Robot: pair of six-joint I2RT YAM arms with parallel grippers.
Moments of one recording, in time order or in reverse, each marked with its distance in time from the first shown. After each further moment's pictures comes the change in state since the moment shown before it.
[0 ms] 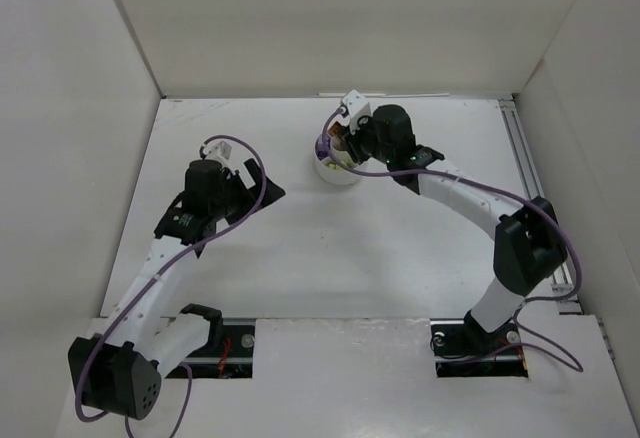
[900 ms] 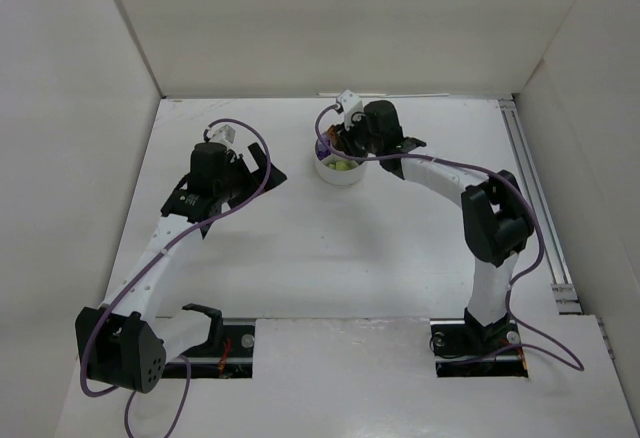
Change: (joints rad) left arm 0.003 0.154 0.106 0.050 -0.030 0.039; right arm -0.079 0.267 0.146 0.024 -0.077 0.015
